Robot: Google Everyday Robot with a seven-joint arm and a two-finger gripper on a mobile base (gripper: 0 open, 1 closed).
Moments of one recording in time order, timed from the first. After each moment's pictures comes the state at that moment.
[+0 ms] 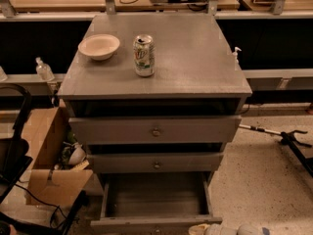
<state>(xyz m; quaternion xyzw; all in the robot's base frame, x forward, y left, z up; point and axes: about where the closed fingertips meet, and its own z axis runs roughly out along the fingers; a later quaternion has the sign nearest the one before) 0.414 -0.182 0.154 -0.38 0.81 0.29 0.34</state>
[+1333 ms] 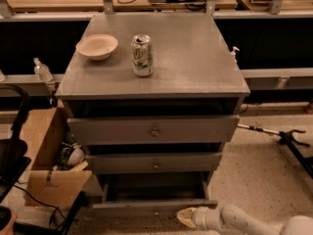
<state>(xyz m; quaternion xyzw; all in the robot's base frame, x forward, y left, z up) 0.483 -0.131 0.155 -0.42 0.79 0.30 0.34</state>
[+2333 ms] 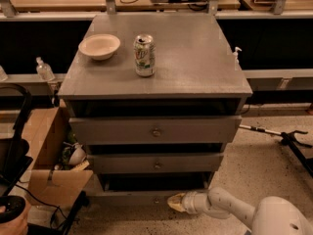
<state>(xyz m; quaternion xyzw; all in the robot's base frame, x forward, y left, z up) 0.546 -0.092 0.157 -0.45 0.77 0.30 0.34</state>
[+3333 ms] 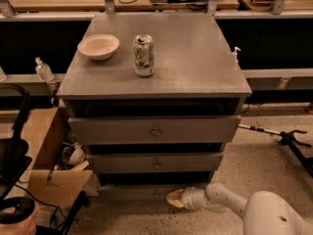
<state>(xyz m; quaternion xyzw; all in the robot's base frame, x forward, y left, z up) 0.569 -0.088 0.156 -0.46 0.77 0.30 0.34</state>
